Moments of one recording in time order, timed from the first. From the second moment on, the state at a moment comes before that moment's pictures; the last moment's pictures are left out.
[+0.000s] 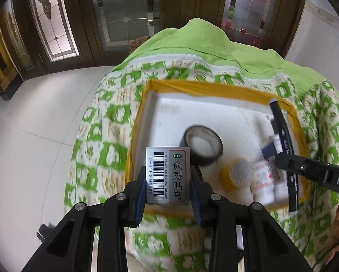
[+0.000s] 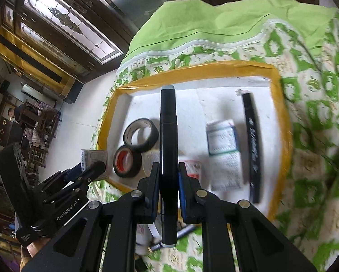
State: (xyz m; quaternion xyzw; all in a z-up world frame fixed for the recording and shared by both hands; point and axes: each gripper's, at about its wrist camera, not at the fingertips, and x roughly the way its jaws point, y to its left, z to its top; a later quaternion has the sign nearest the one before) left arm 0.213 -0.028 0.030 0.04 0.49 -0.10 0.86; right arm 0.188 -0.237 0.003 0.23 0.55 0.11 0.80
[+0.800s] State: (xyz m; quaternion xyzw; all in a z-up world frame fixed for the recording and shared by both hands) left arm 0.285 -0.048 -0.006 0.07 0.51 -0.08 0.85; right arm 0.251 -0.223 -0.041 0.23 0.55 0.10 0.80
